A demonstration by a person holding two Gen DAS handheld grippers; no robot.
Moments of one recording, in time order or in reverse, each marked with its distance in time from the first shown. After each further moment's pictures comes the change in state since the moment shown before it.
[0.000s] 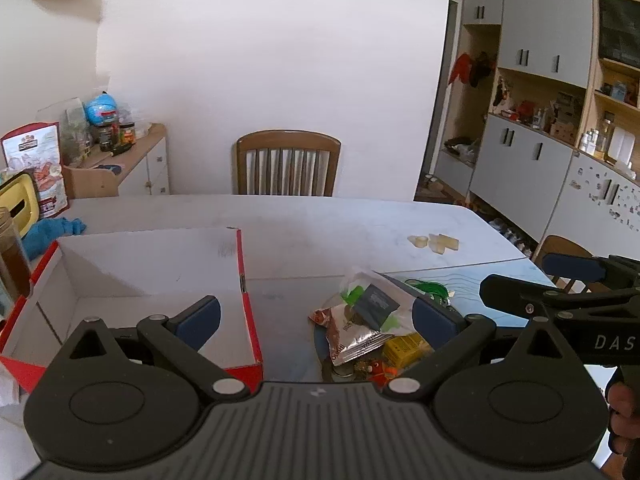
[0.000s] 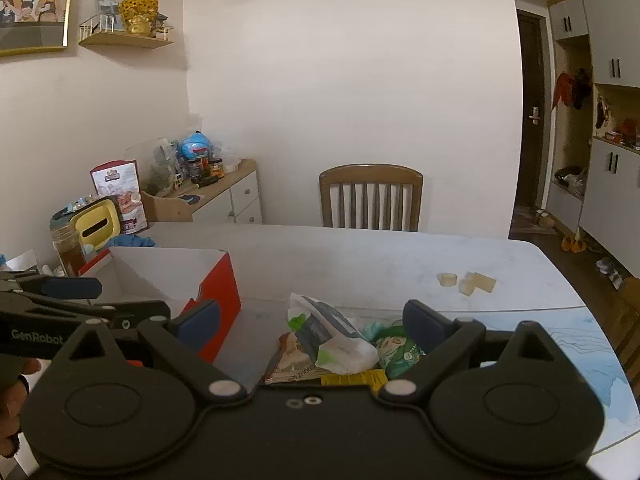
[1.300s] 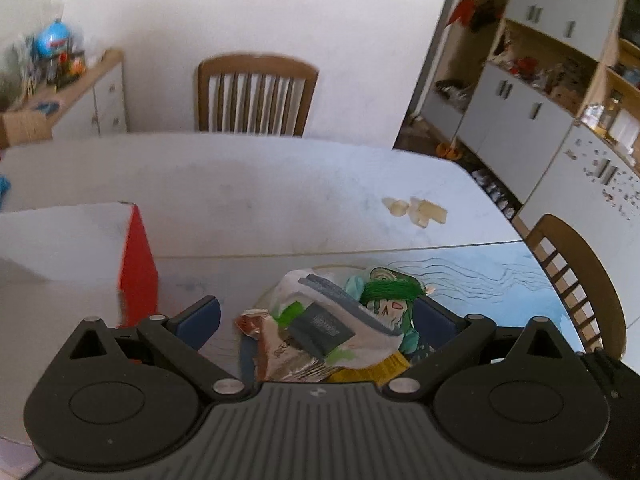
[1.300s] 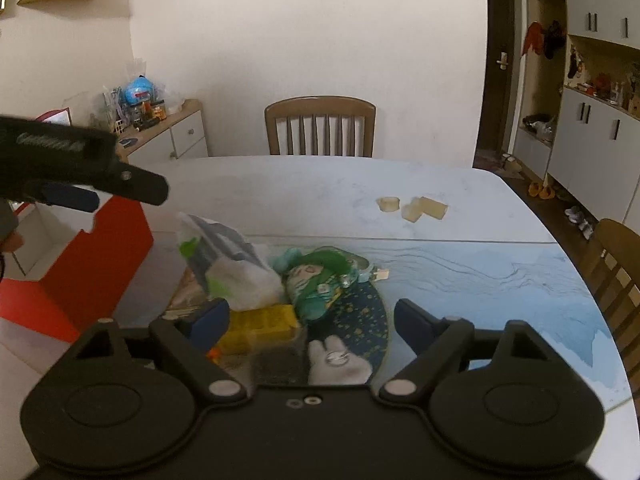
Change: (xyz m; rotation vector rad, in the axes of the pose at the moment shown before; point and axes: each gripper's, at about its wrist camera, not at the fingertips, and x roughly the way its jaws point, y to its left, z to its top) left arm 0.144 -0.045 0.049 -0.081 0.258 -0.071; right arm 0.059 -0.083 -0.042 0.013 0.180 -0.095
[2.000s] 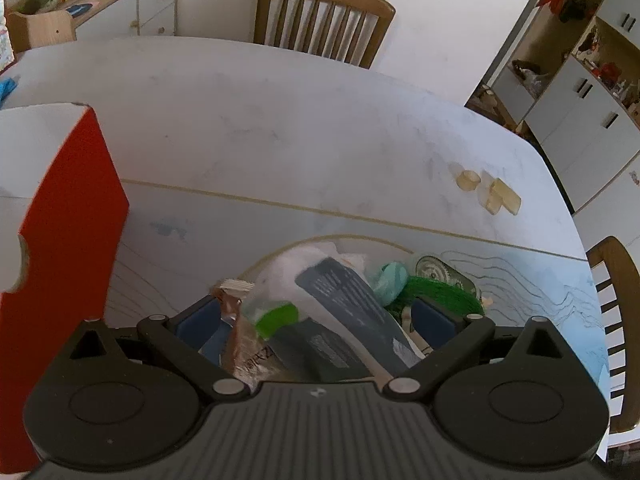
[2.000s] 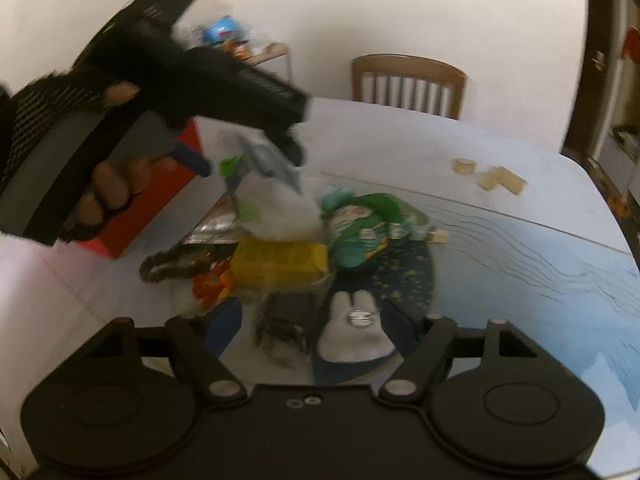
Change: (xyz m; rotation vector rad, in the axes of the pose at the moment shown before) left arm 0.104 -0.001 -0.002 -0.211 0.176 0.125; right arm 0.034 -0.007 -0.025 -0.199 0.137 0.247
